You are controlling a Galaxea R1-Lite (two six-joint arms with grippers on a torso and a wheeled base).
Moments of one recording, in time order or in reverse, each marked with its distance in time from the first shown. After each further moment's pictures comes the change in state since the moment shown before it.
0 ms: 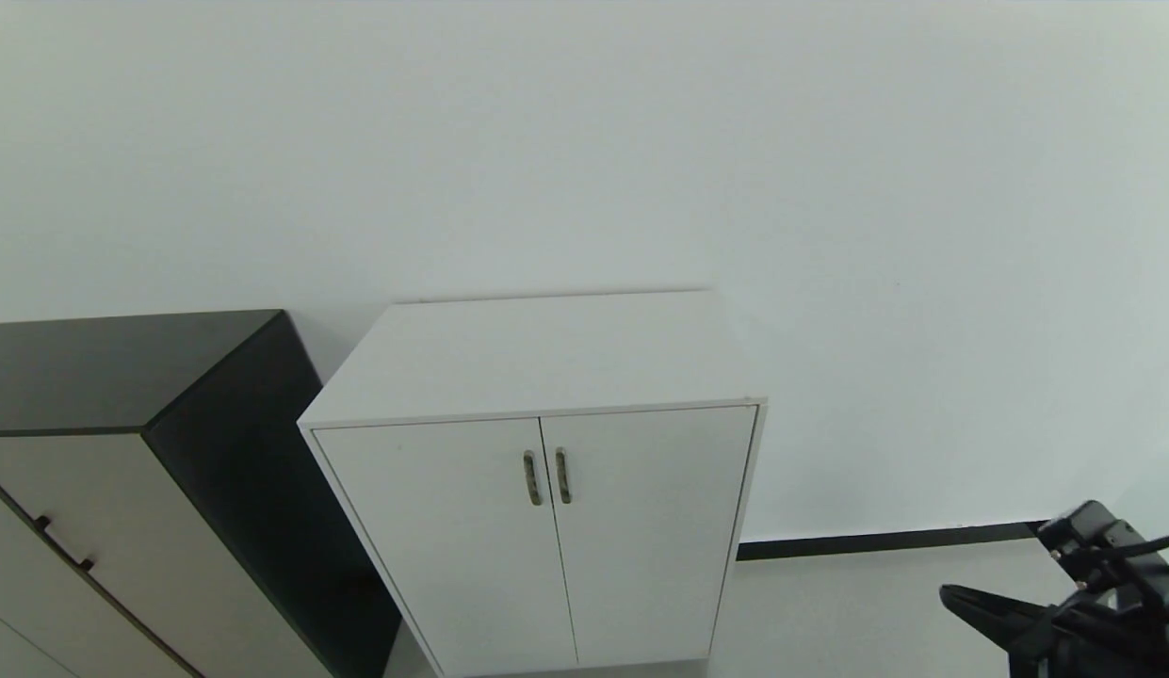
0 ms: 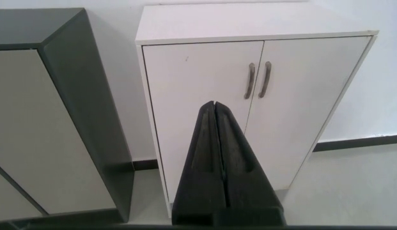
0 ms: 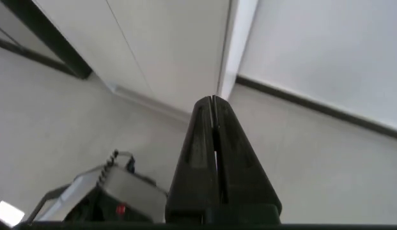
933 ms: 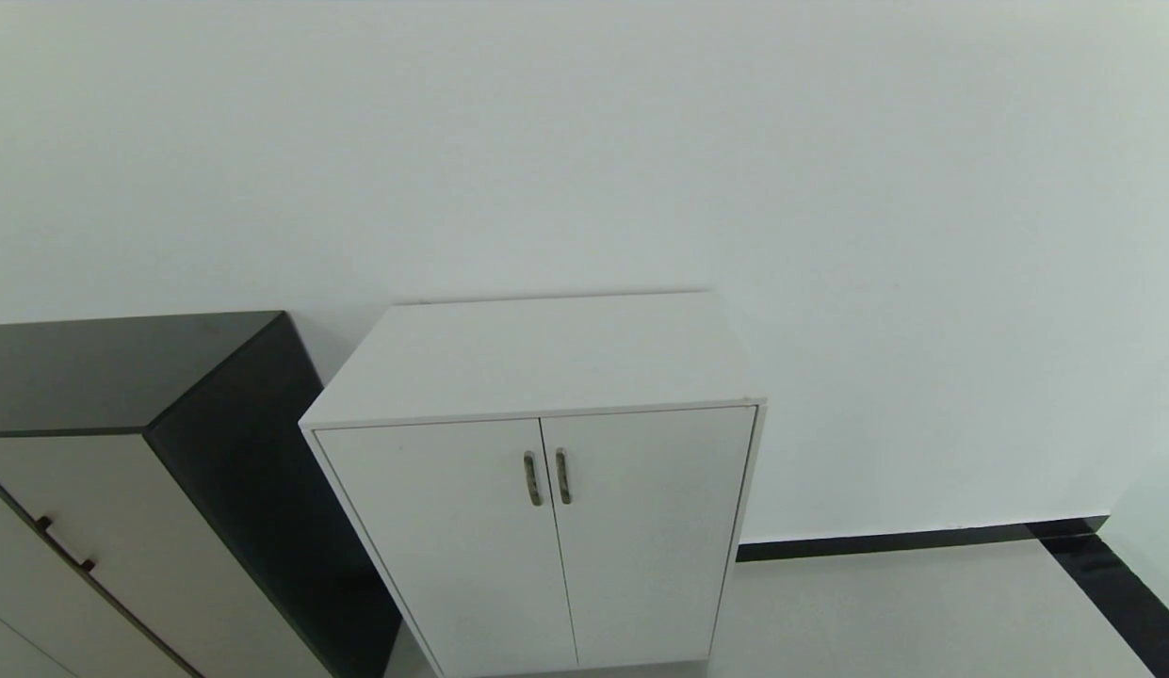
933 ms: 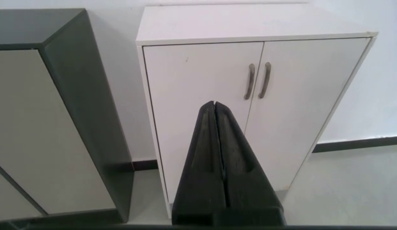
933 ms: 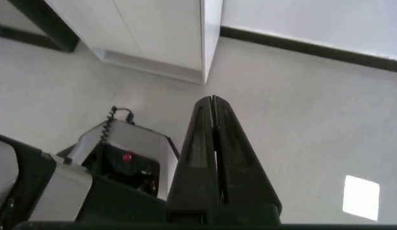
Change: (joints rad) left arm 0.000 0.000 0.000 0.000 0.001 -0.002; right arm -0.101 -0.787 0.016 0.883 -0.028 0.007
